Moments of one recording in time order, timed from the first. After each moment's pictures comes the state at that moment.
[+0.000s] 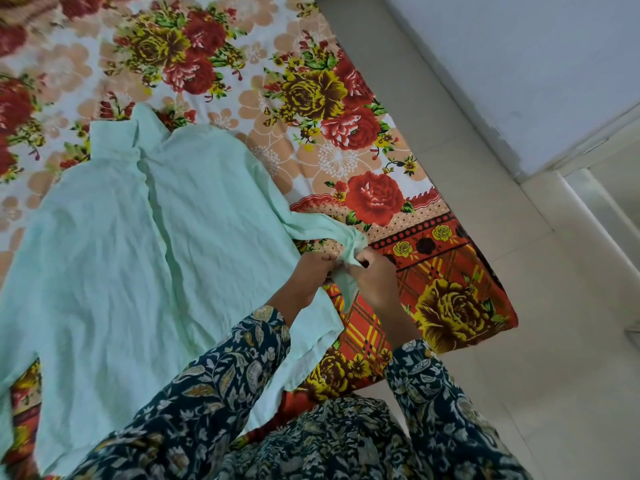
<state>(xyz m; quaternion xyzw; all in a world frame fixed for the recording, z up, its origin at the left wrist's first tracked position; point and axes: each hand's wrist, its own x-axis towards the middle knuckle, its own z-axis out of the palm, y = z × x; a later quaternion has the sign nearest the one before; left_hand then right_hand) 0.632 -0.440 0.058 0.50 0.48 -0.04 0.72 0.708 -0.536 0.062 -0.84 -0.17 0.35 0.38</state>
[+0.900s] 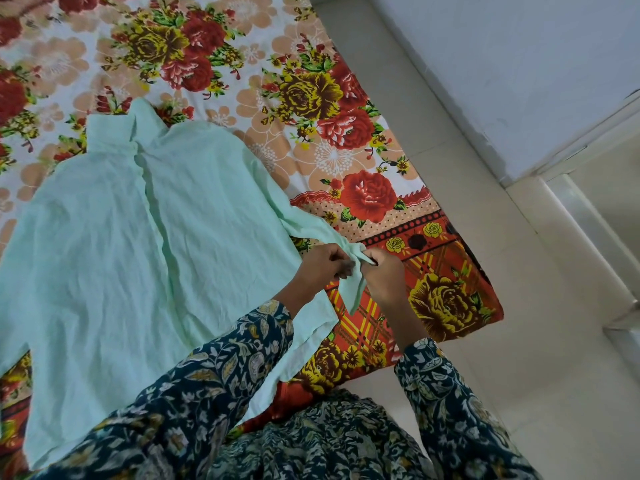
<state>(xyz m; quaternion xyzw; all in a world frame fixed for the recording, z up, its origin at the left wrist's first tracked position) 0.630 -0.456 0.081 0.65 0.40 -0.04 0.64 0.708 -0.556 0.083 -0.84 -0.17 0.33 0.40</state>
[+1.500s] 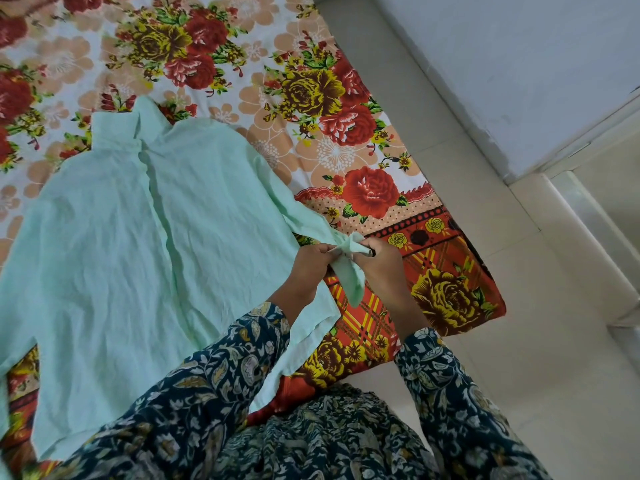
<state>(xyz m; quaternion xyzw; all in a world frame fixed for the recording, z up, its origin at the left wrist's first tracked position) 0.619 -0.460 0.081 0.48 0.49 0.03 0.73 0.706 -0.551 0.093 -0.83 -0.20 0.33 0.41</state>
